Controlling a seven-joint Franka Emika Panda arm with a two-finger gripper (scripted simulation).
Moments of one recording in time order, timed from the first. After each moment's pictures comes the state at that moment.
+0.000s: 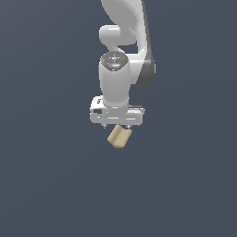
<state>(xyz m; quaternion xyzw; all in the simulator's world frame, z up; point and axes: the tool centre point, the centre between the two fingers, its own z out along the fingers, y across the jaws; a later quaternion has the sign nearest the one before) 0.008 -0.007 0.179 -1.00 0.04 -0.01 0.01</state>
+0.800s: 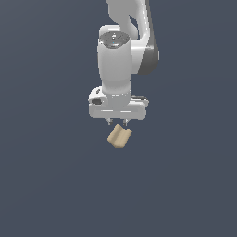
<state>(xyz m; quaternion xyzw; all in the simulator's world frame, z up) 0.018 -0.002 0.222 -1.00 0.05 -0.04 0.02</state>
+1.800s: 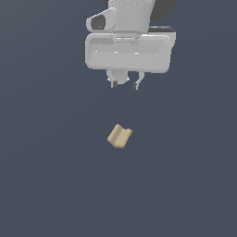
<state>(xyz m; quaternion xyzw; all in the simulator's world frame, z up) 0.029 0.017 0.406 -0.98 0.09 -0.20 0.00</state>
